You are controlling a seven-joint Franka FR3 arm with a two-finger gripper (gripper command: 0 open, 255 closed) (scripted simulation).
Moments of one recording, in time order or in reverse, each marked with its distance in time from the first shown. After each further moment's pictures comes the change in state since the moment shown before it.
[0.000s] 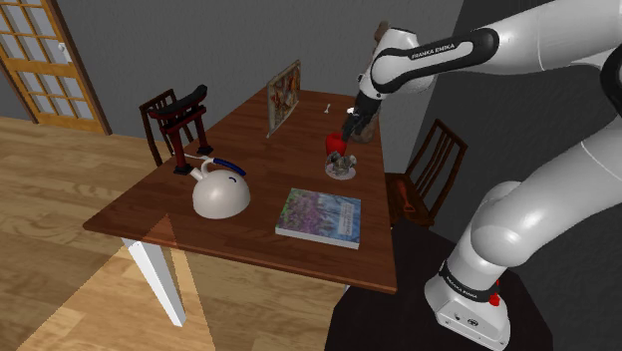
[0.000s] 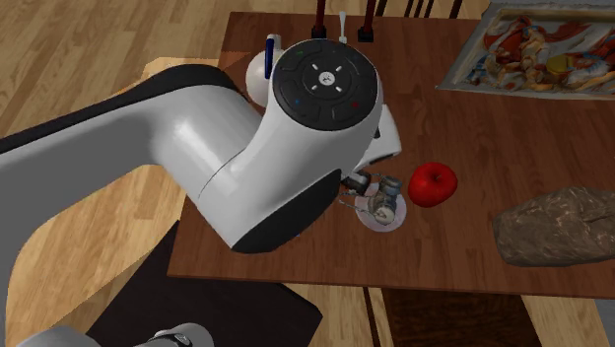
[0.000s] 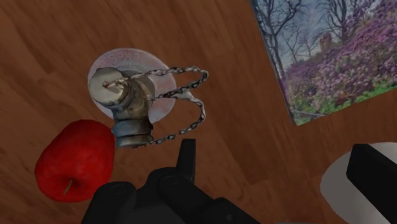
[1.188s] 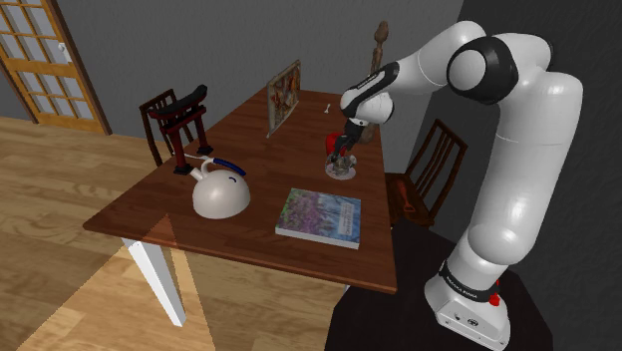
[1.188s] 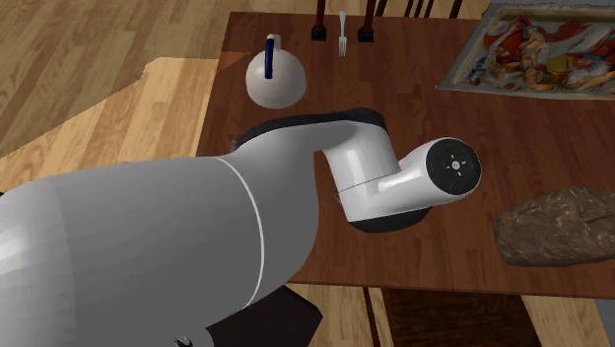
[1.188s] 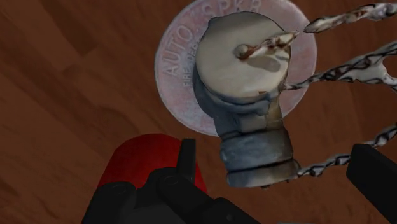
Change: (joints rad) arm -0.058 0.615 -0.126 0.279 0.348 0.264 -0.374
